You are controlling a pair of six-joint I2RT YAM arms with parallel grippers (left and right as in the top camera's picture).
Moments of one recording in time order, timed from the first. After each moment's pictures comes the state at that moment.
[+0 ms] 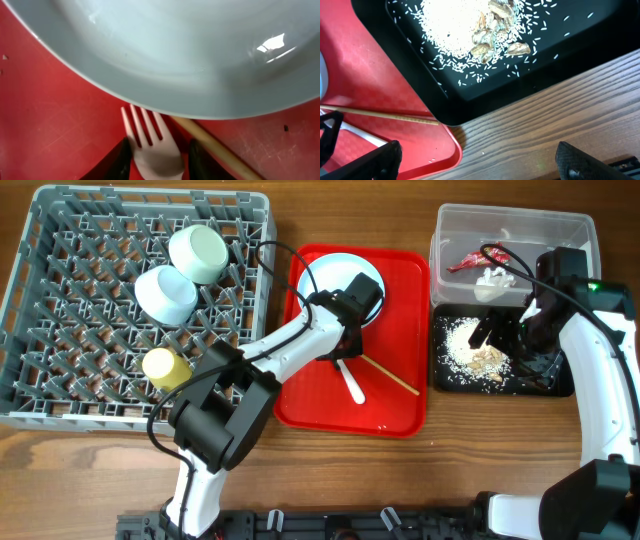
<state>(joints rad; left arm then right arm) -0.69 2.12 1.49 -0.77 -0.11 -0.74 -0.15 1.53 1.30 -1.29 -0.08 0.42</state>
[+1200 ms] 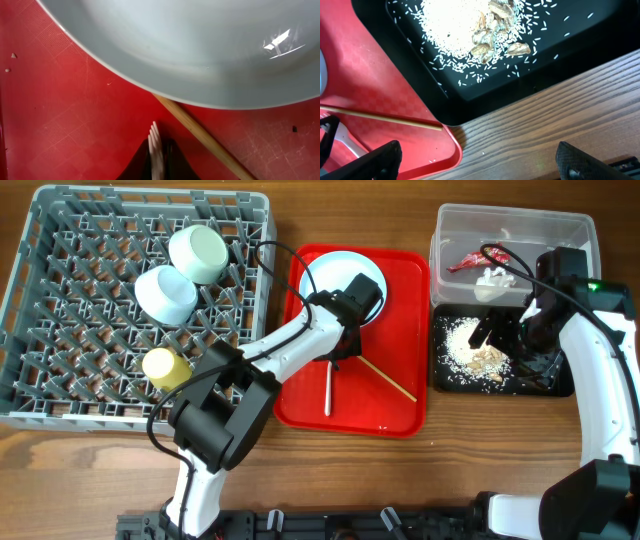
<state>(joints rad) -0.69 2.12 1.49 -0.78 -0.12 -0.74 -0.15 1.53 1.30 -1.29 -0.08 0.42</state>
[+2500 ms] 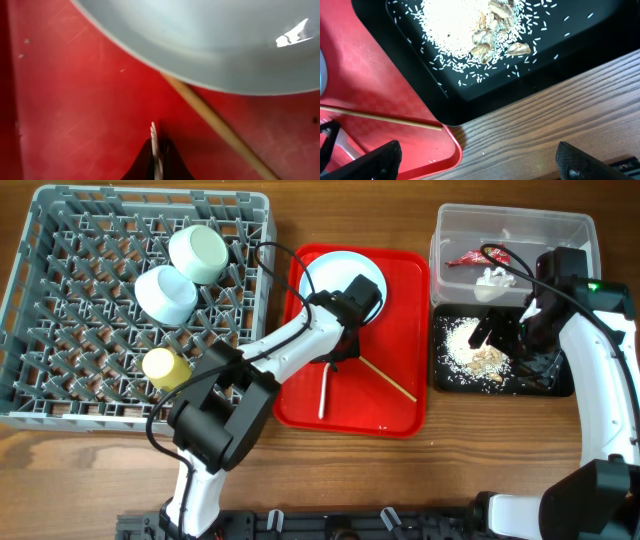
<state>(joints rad) -0.68 2.11 1.49 -0.83 -0.13 -0.74 -0.15 1.53 1.30 -1.29 -0.08 0.42</state>
